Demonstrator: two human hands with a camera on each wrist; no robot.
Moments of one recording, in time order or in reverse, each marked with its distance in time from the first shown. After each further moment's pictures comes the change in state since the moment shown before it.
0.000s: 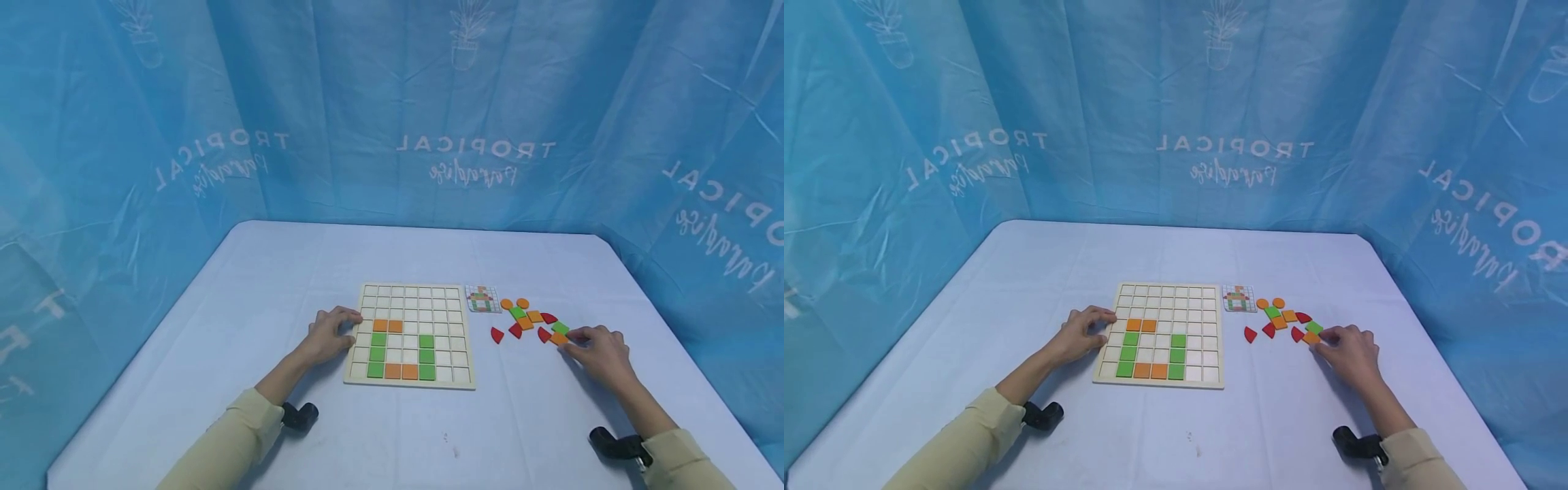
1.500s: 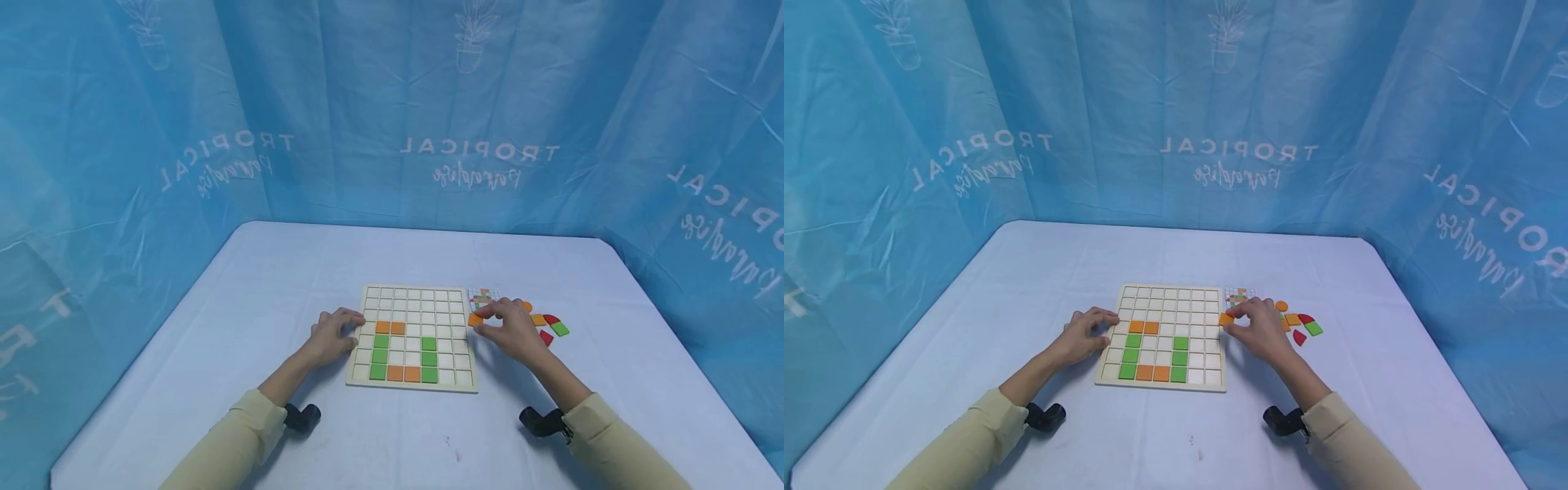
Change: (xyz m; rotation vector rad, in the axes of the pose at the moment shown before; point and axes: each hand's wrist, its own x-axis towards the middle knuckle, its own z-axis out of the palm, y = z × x) left_hand 0.000 0.000 0.001 0.003 0.010 0.004; right_hand 0.023 -0.142 0.046 0.140 -0.046 -0.230
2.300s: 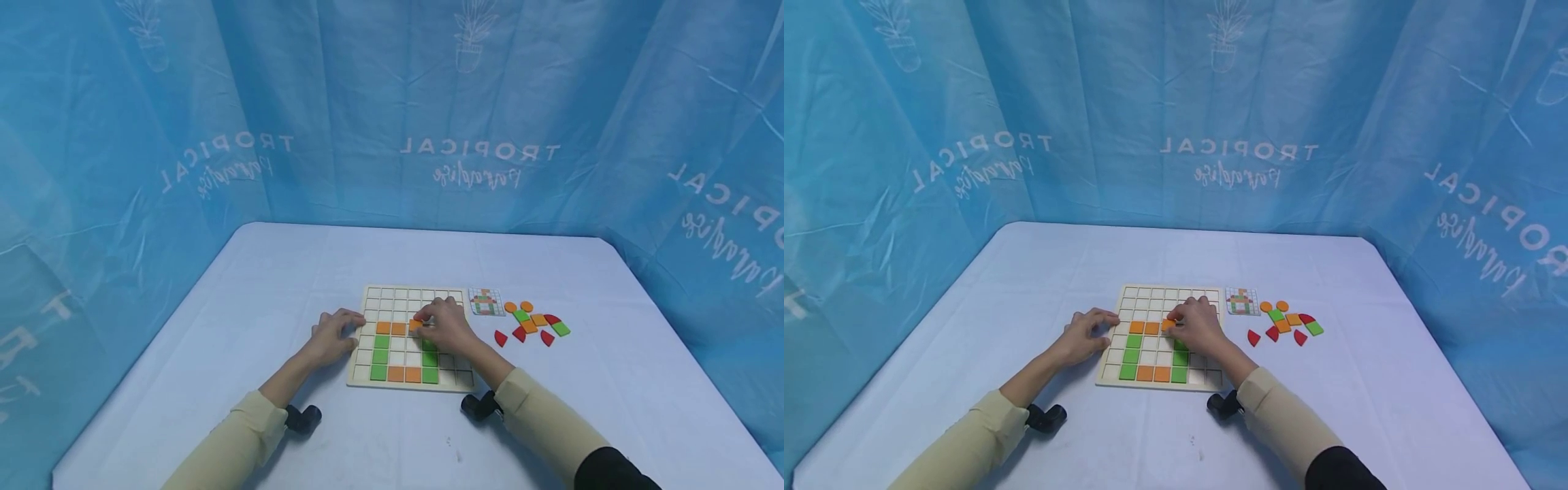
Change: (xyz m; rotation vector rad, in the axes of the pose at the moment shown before) left_hand 0.001 0.001 0.000 0.009 -0.011 -0.036; right_hand 0.039 -0.054 0.080 -0.113 -0.139 -0.202
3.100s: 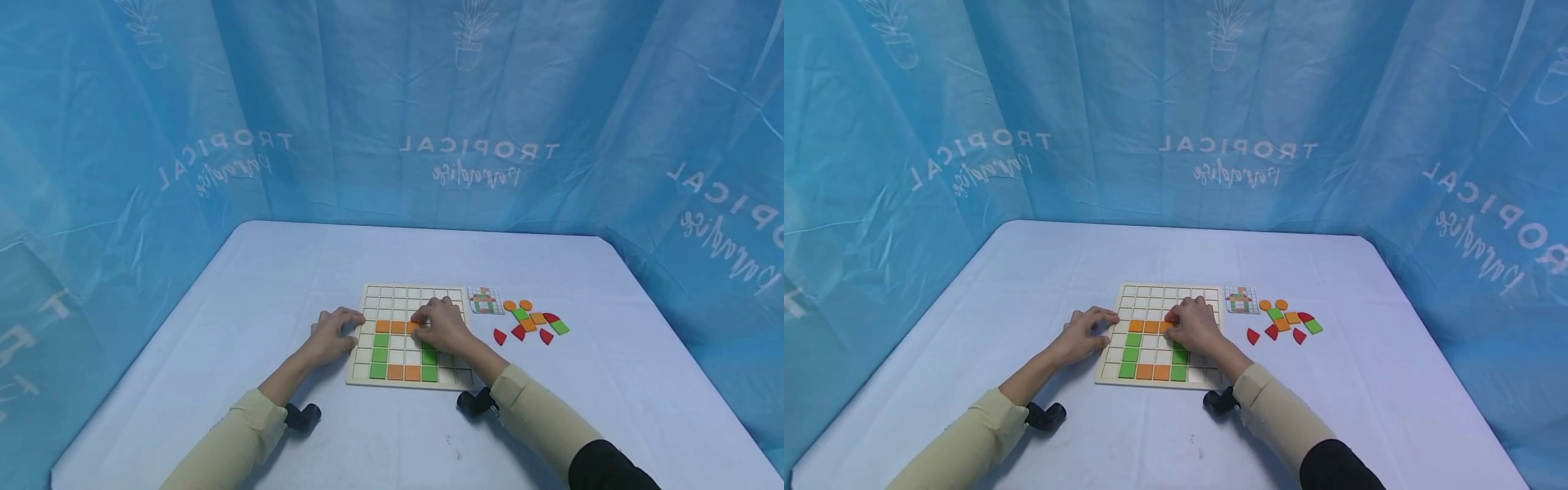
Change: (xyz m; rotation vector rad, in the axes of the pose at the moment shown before) left_hand -0.002 0.001 0.000 -0.004 0.006 0.013; right_hand 0.002 -0.001 0.007 -0.074 -0.041 -0.019
